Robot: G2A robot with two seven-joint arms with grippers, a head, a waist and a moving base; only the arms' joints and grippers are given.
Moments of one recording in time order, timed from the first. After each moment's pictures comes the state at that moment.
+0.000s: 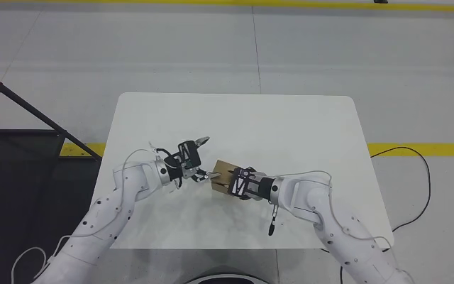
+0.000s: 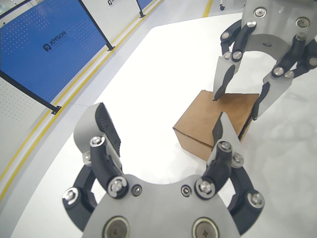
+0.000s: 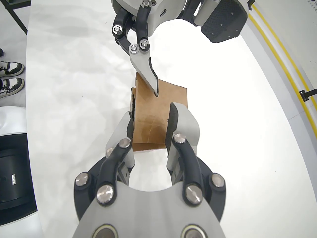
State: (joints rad) left arm 1.05 -1.06 -1.12 -1.43 1.62 -0.70 0.32; right arm -1.00 -1.11 0.90 -1.70 -1.28 -0.65 0.43
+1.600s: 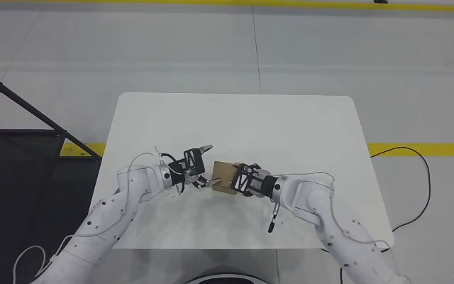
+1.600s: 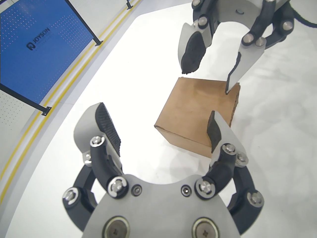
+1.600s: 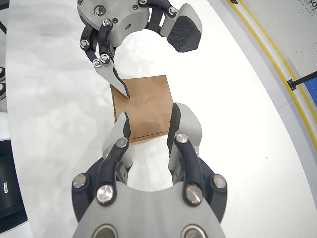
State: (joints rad) left arm 1.04 -1.06 -1.08 -1.40 1.68 -0.72 0.34; right arm -1.03 -1.12 0.94 -1.71 -1.35 -0.58 0.43
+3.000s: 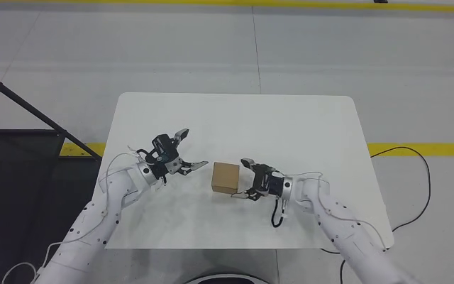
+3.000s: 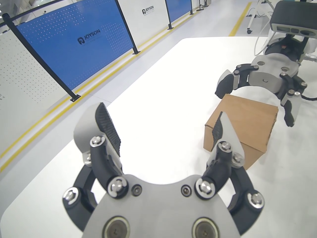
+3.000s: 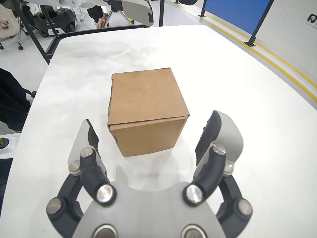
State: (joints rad) left arm 1.13 -1.05 -1.23 -1.42 1.51 -0.61 0.39; right arm -0.87 -1.18 0.83 -1.10 -1.48 -0.82 -0.42
